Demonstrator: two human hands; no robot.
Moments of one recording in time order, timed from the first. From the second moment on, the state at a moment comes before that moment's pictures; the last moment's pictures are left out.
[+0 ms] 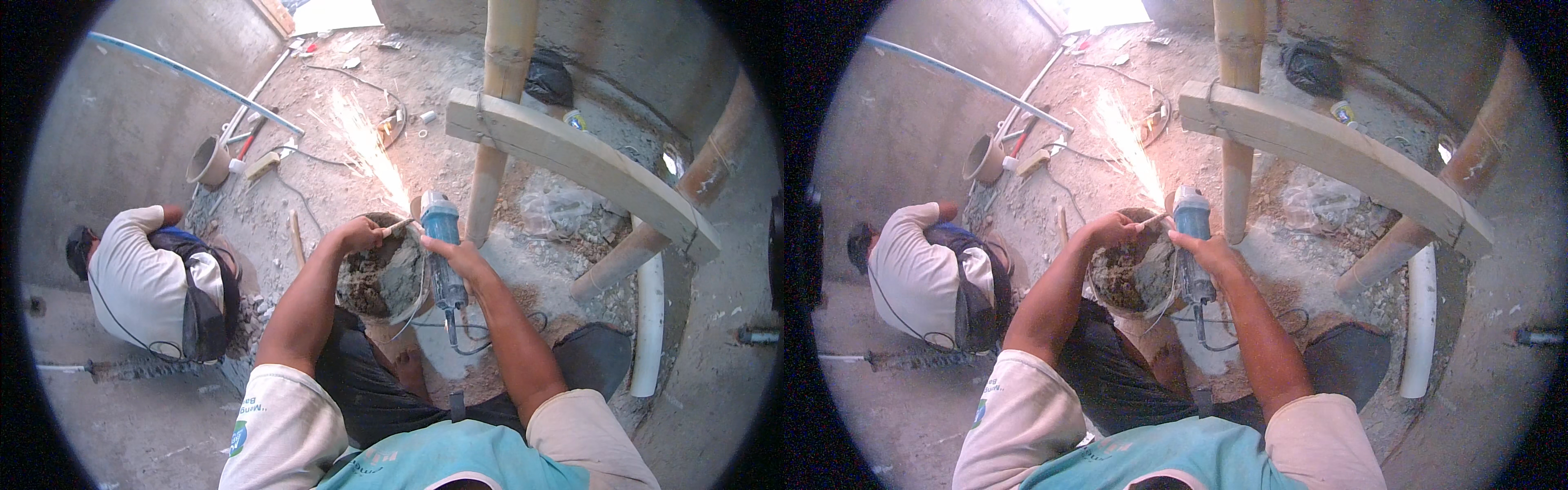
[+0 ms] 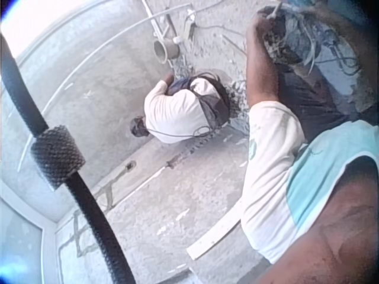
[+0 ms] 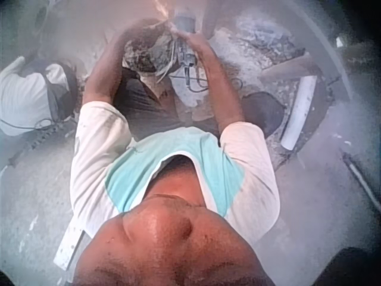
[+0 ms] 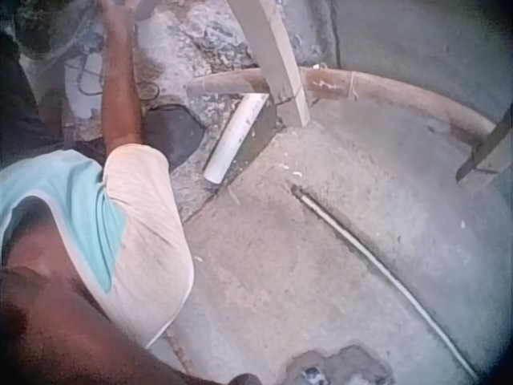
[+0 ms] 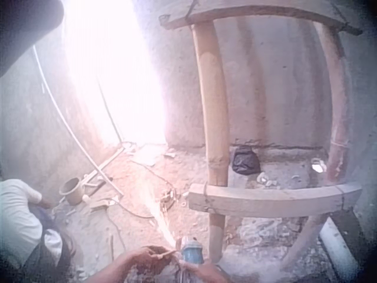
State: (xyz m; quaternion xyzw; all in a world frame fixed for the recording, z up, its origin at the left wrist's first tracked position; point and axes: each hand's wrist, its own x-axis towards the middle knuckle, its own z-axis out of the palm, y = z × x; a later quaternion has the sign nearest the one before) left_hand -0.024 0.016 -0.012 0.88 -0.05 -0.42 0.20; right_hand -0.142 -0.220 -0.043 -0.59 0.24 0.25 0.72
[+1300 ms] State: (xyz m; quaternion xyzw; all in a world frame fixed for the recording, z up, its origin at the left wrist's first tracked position) left_hand -0.024 0.015 -0.013 0.86 -0.01 -0.45 0.23; right_hand -0.143 -0.221 -0.046 -0.61 0.23 0.23 0.72
